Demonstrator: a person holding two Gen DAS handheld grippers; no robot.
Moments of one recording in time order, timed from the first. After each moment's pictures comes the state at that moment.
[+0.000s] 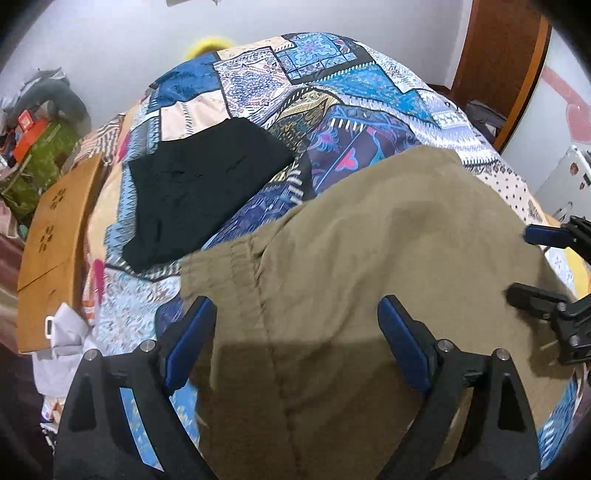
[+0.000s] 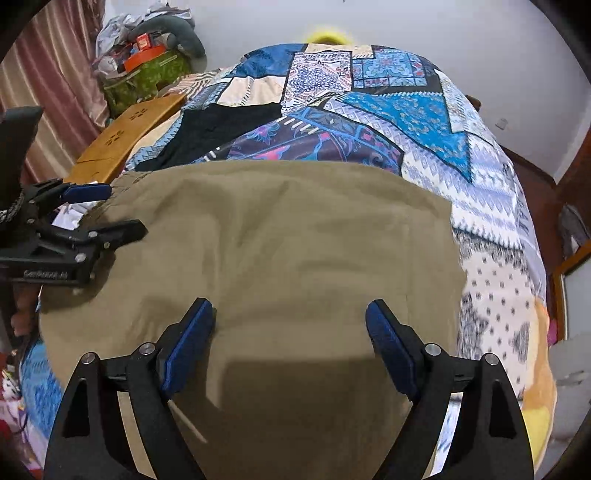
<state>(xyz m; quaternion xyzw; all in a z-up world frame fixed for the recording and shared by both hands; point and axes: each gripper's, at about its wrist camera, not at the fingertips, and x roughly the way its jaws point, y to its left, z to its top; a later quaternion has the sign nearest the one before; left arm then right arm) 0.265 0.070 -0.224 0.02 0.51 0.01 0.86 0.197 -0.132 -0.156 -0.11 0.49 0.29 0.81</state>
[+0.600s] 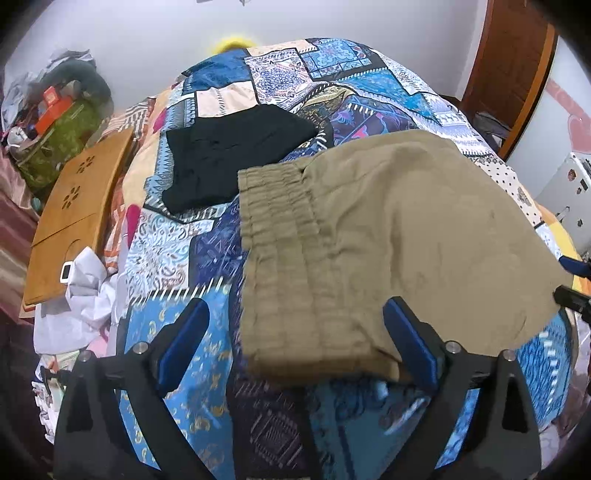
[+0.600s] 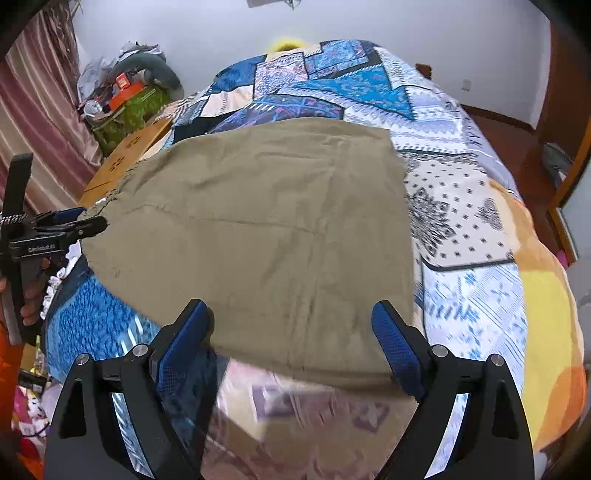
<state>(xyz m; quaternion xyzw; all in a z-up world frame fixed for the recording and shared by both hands) 0.175 0.089 -0.215 -0.01 0.49 0.03 0.87 0.112 -0.213 -0.156 -0.01 0.49 0.25 0.84</state>
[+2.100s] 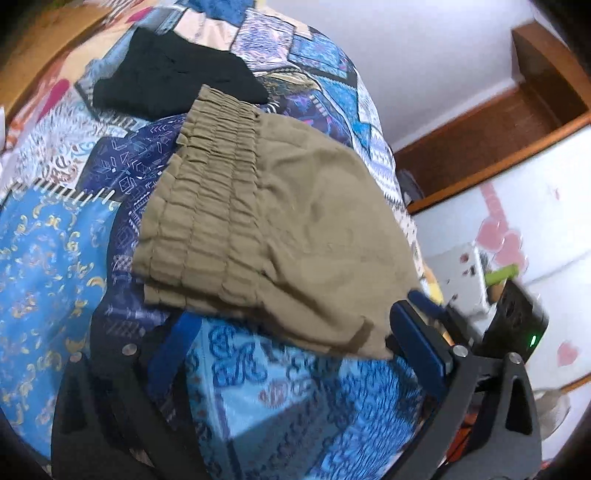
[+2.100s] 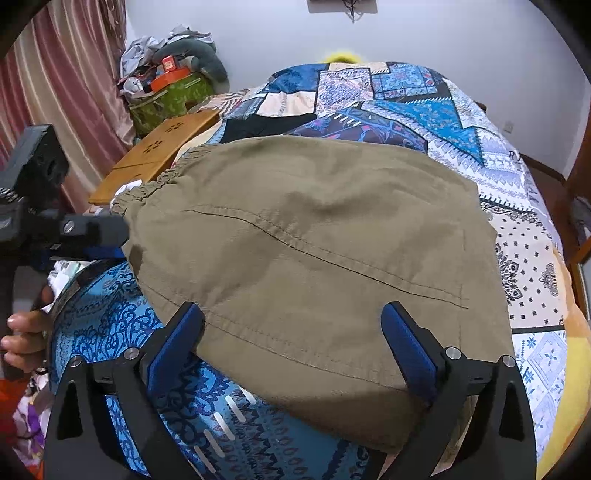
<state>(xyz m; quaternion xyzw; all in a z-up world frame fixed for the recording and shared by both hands) 0.170 0.116 -0.235 -0.33 0.49 -0.11 0.80 0.117 -0.122 -0.160 -0.06 0.45 0.32 0.83</state>
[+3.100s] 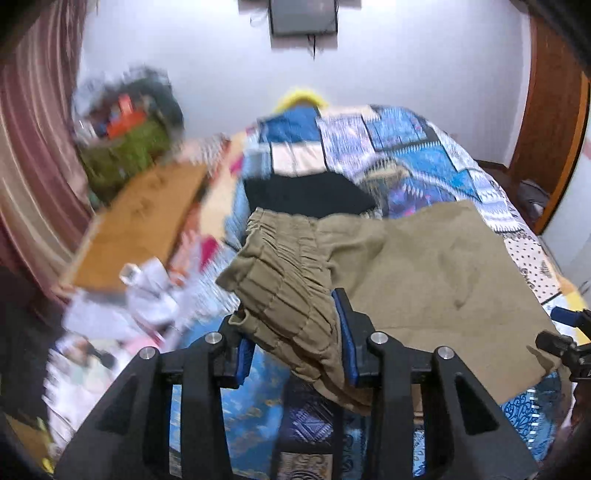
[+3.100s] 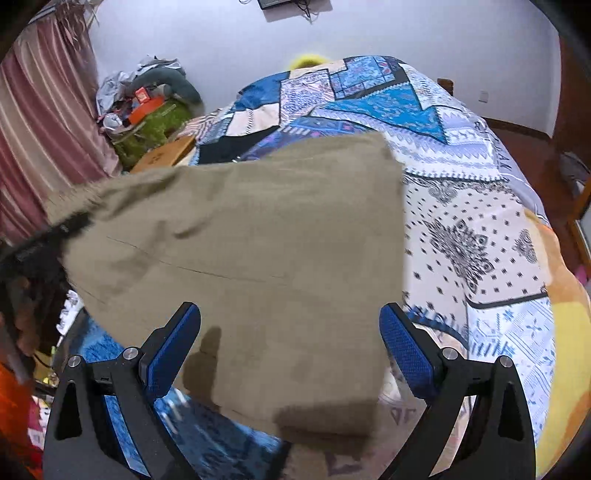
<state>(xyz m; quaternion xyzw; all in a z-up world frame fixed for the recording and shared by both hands) 0.131 0.101 -0.142 -0.01 0.38 0.16 0.91 0.124 -0.176 -0.148 0.01 0.46 0.29 0.84</state>
